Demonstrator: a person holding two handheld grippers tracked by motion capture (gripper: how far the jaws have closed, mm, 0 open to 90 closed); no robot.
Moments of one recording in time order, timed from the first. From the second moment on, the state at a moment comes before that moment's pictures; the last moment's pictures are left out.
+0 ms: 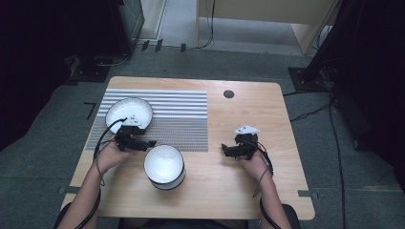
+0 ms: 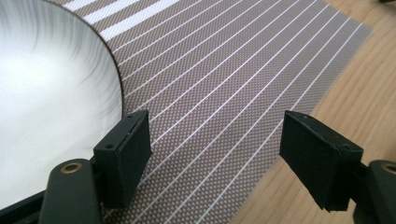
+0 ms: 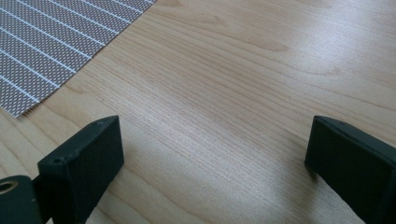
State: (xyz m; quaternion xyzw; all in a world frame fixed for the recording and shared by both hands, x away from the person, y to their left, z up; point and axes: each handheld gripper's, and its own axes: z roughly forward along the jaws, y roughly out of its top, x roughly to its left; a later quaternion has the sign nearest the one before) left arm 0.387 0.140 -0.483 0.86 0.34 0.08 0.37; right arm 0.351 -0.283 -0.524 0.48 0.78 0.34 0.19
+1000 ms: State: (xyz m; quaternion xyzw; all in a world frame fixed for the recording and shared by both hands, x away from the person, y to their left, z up) left arm 0.373 0.132 -0.451 0.87 0.32 0.07 0.37; right arm 0.353 -0.283 -0.524 0.48 0.78 0.34 0.19
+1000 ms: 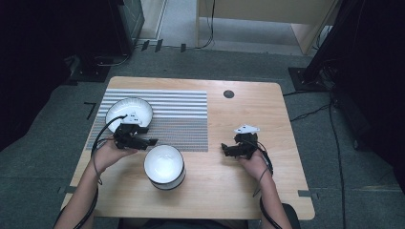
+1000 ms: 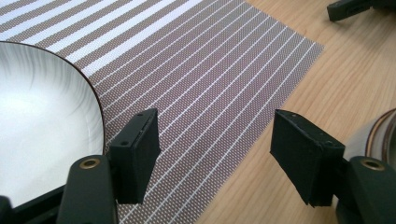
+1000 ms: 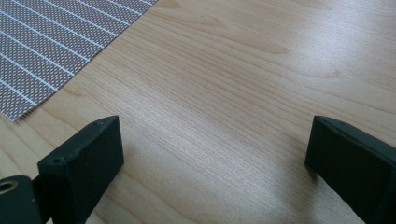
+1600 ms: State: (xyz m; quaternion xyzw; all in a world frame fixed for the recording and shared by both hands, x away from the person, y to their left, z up) left arm 0.369 0.133 -0.438 0.87 0.33 0.06 0.37; right arm 0.354 -0.283 -0.524 0.48 0.78 0.34 0.19
